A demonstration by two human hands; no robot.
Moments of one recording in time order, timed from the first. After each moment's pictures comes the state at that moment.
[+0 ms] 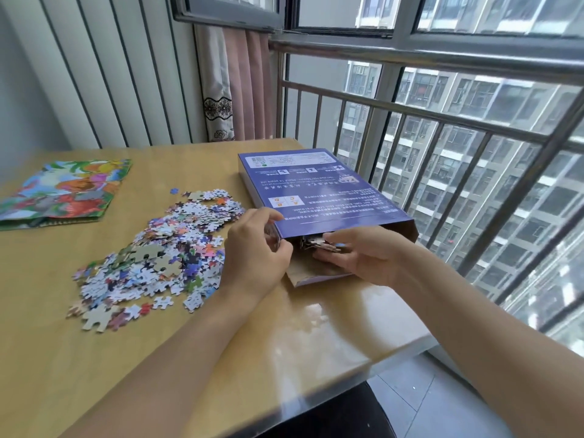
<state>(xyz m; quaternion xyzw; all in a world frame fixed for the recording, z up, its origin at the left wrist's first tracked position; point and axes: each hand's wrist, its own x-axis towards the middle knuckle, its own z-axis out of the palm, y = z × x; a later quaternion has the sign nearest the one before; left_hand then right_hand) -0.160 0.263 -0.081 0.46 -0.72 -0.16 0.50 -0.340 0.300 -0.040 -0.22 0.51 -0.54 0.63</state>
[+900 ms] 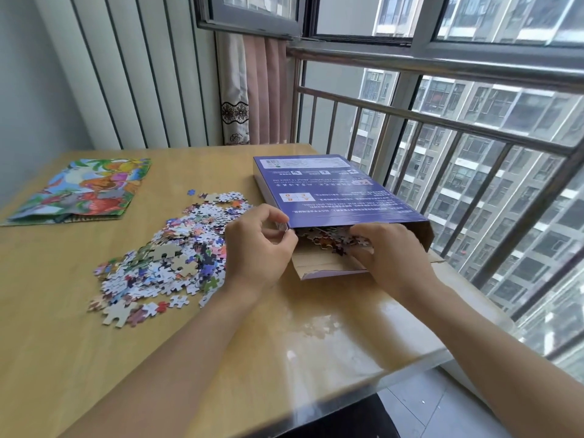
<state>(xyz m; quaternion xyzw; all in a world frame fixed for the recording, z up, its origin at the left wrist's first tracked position) -0.148 0.266 -0.067 0.47 -0.65 -0.23 0.56 -0.358 0.312 -0.056 -0.70 0.67 -0.23 -0.09</state>
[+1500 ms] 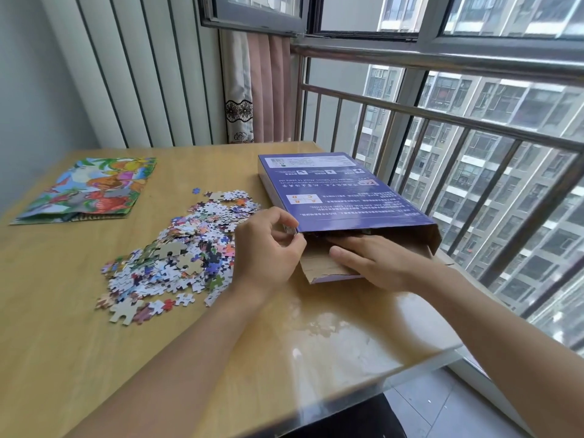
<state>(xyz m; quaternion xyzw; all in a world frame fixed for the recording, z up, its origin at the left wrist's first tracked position) -0.149 0.263 -0.075 0.46 -0.67 -0.22 0.54 -0.361 0.296 -0.055 -0.78 0.61 -0.09 0.15</state>
